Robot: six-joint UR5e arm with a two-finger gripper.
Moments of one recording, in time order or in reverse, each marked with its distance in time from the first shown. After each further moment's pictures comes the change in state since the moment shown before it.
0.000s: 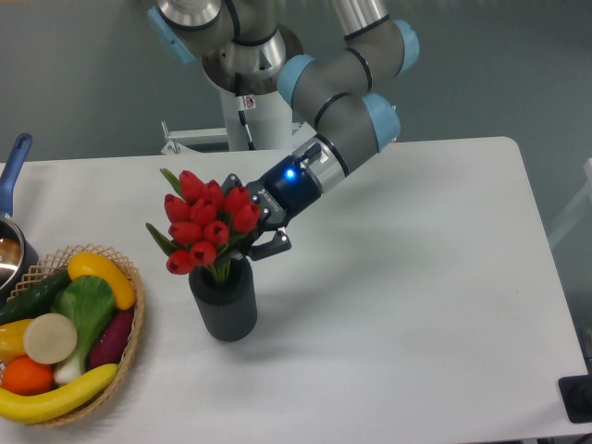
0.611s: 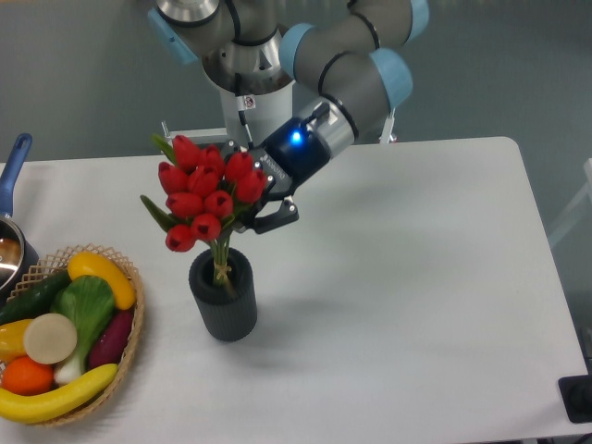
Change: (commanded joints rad) arm 0.028 0.106 0.077 -0.003 0.005 -0.210
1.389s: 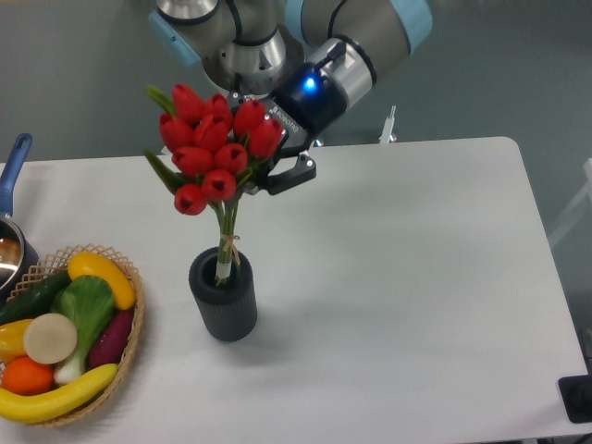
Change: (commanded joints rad) arm 0.037 0.061 0.115 -0.002 0.006 -0.207
